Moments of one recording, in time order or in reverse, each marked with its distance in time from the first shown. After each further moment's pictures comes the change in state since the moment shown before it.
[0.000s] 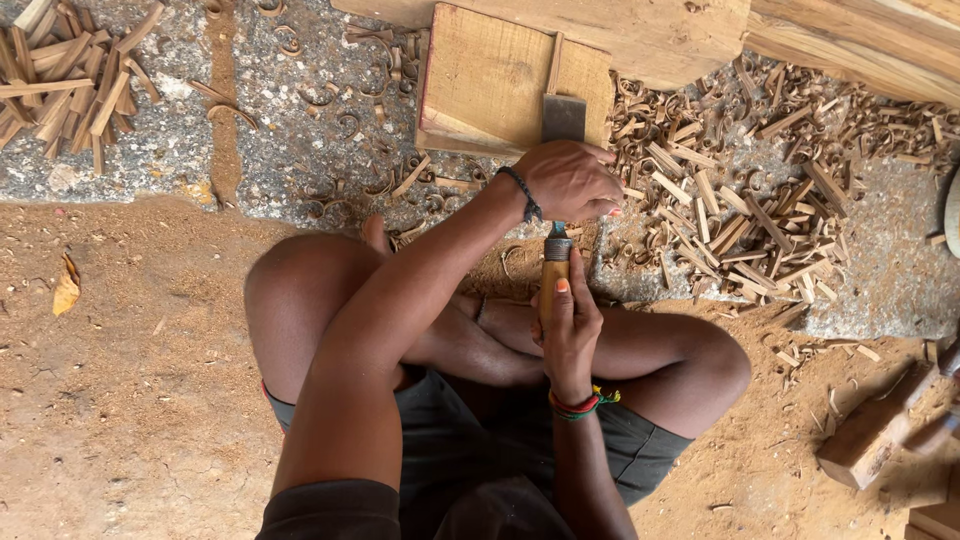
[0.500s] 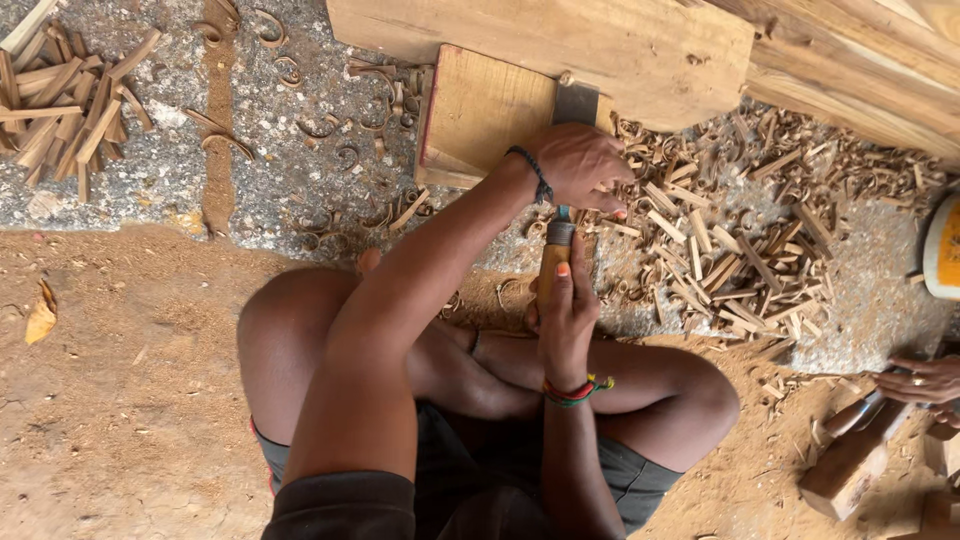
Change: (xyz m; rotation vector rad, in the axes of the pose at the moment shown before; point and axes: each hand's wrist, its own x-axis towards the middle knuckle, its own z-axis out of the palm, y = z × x) left_hand 0.030 -0.054 -0.032 -0.058 0.049 -0.029; right_hand 0.060 -0.024 0.029 0.037 0.016 -0.046
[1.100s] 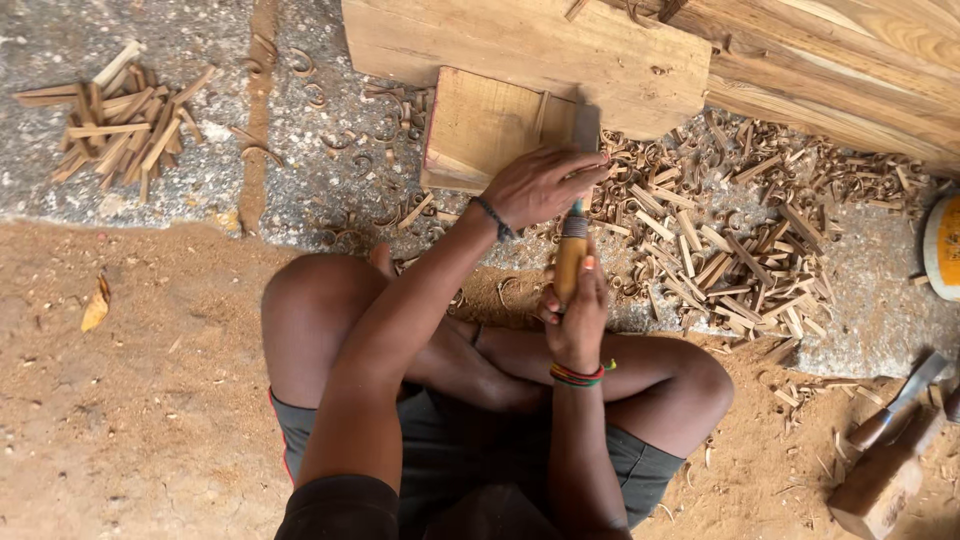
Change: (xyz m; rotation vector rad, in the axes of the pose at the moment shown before) left_hand -0.046 0.023 0.038 0.428 0.698 0.104; right_hand -0.003 0.014 -0.042 0.655 -0.111 0.057
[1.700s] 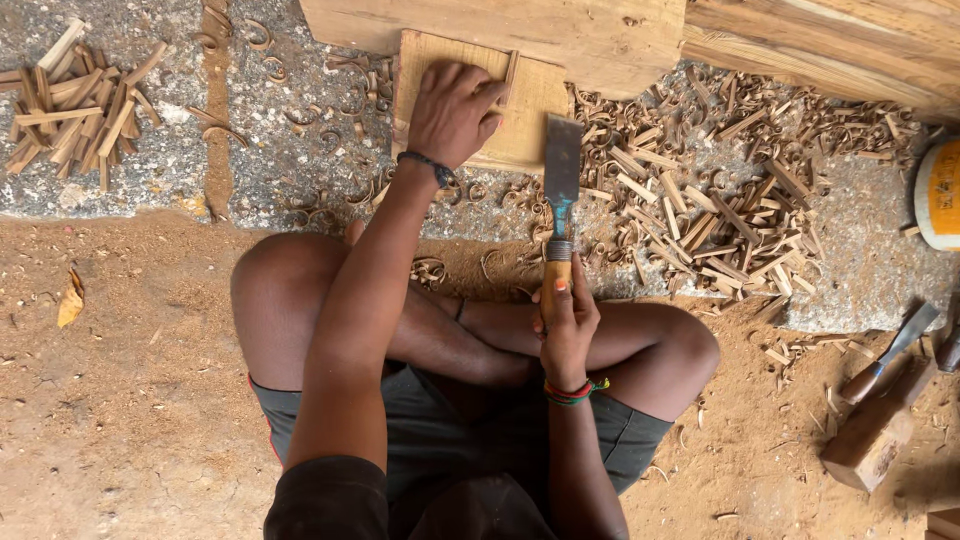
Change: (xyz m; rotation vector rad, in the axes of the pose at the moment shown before) left_hand -0.027 -0.056 -0.038 0.217 -0.264 -0.394; right_hand -0.058 0.014 -0.041 -0.363 0.142 -0.072
